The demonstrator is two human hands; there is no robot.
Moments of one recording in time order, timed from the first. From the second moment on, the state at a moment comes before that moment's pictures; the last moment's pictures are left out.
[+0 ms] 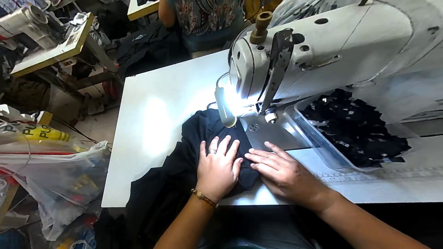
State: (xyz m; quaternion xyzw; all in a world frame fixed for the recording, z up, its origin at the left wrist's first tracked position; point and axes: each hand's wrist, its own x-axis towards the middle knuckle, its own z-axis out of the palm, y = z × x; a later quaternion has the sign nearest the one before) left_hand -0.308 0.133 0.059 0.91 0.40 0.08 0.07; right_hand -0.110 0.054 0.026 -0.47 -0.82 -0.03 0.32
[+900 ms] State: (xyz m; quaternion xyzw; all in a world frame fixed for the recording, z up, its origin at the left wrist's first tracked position) left_hand -0.308 0.153 0.061 0.91 0.39 0.08 0.10; right_hand -0.119 0.065 0.027 -0.51 -0.80 -0.02 0.31
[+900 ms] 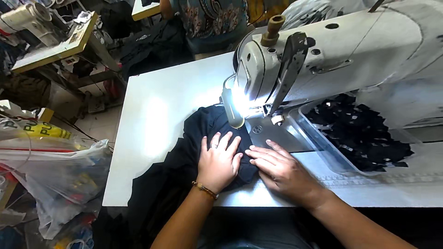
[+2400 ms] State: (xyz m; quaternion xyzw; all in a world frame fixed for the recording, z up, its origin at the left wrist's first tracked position) left_hand -0.318 0.132 0.105 0.93 0.23 0.20 0.18; right_hand -0.131 0.055 0.029 -0.44 -0.83 -0.05 0.34
